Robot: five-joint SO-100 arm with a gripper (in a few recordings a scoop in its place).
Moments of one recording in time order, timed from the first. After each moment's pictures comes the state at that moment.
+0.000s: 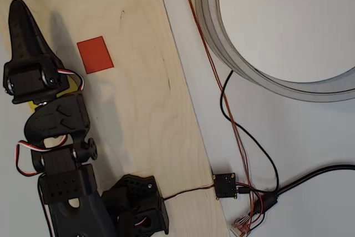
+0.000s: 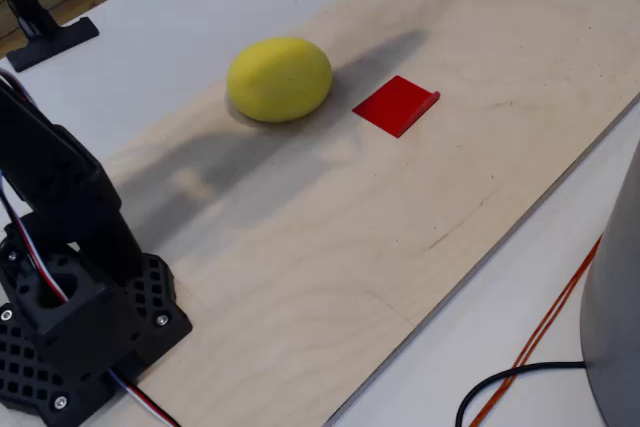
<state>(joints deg) 92.6 104.9 113.2 -5.6 -0.3</state>
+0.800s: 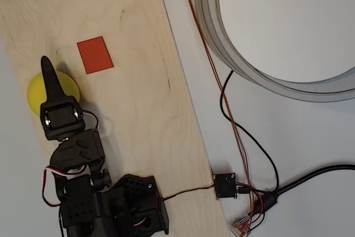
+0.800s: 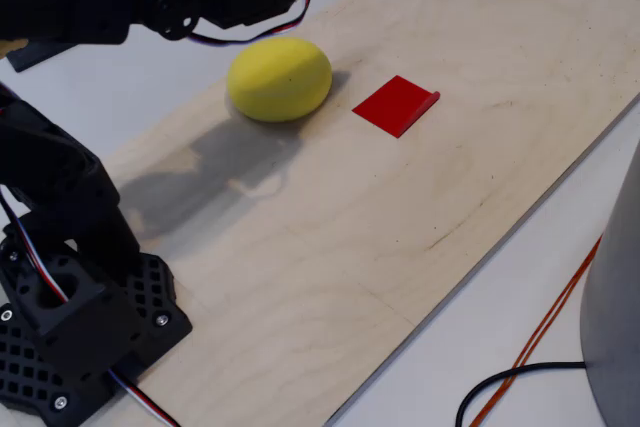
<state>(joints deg) 87.1 125.9 156.3 -11.2 22.6</state>
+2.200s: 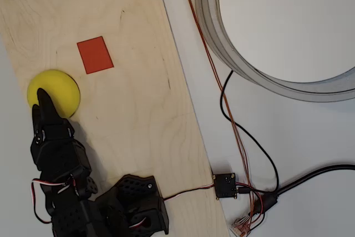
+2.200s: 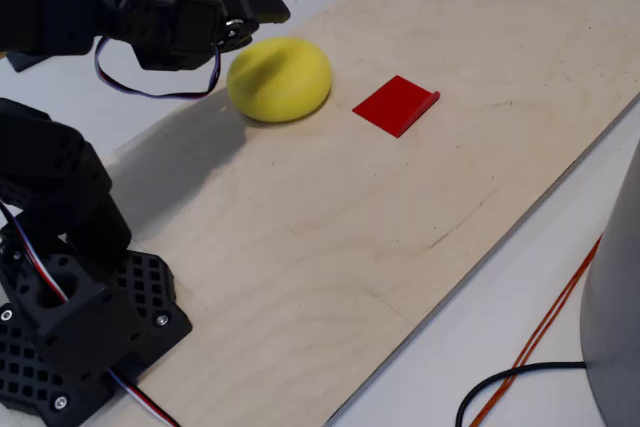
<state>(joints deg) 73.8 125.9 162.5 6.8 50.4</state>
